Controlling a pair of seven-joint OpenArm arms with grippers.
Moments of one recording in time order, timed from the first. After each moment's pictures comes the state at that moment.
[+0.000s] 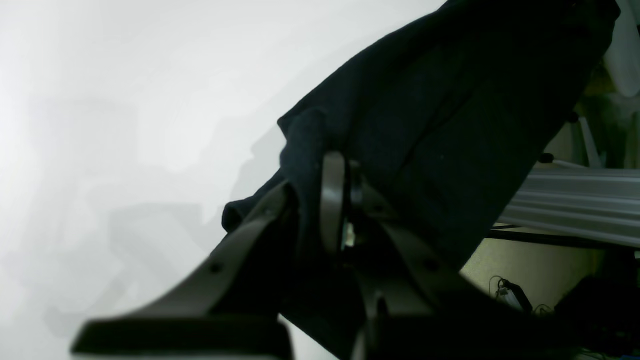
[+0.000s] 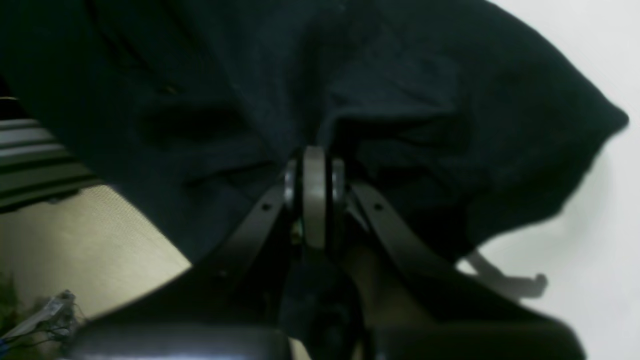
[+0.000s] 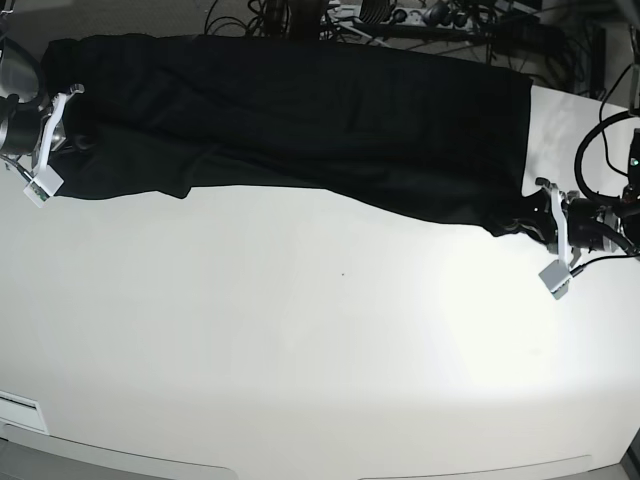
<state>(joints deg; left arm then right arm) -14.3 -50.3 10.6 82.6 -84.5 -41.5 78.1 -21.4 39.3 26.3 104.4 66.2 40.1 -83.3</state>
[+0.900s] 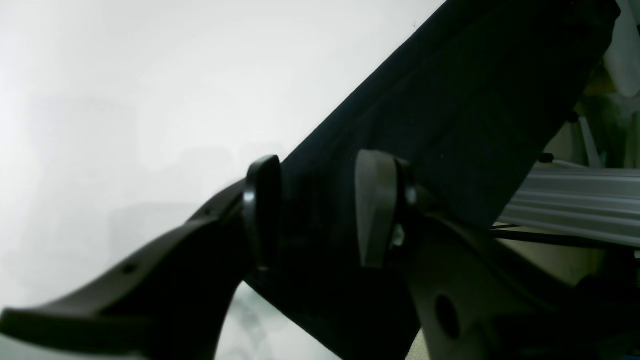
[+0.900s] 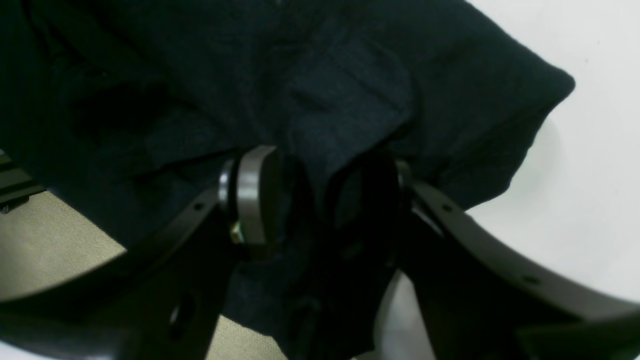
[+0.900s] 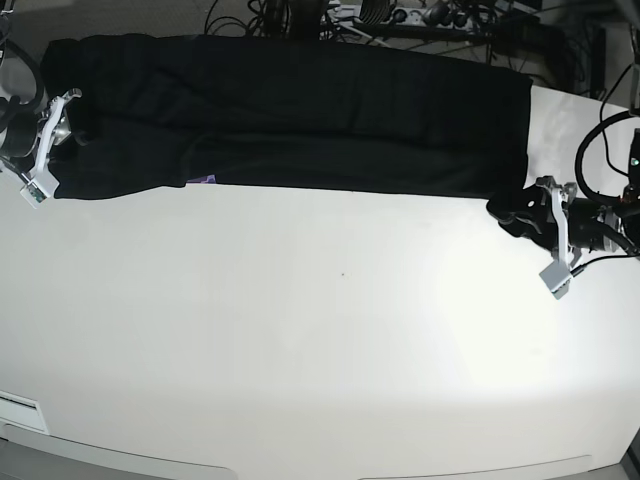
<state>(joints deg) -14.3 -50.6 10.6 82.6 -84.5 -41.5 78.1 -21.3 39.3 26.3 104.4 60.3 40.1 -80.4</state>
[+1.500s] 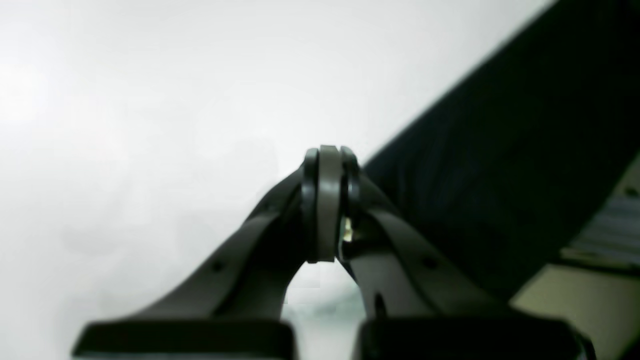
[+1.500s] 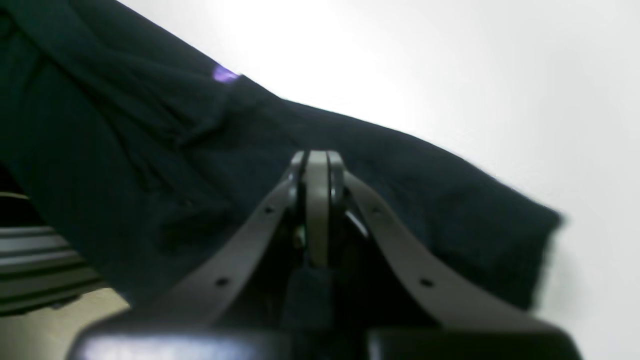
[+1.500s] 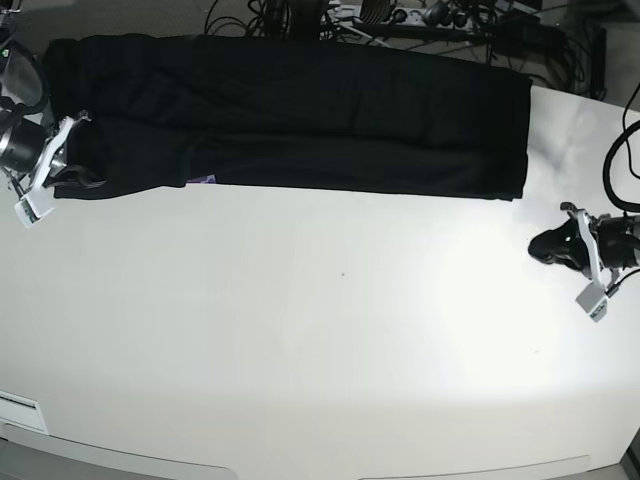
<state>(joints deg) -14.9 -53.7 4.9 82.6 -75.3 -40.5 68.1 -20.8 35.9 26.7 104.4 64.6 40.0 -66.8</state>
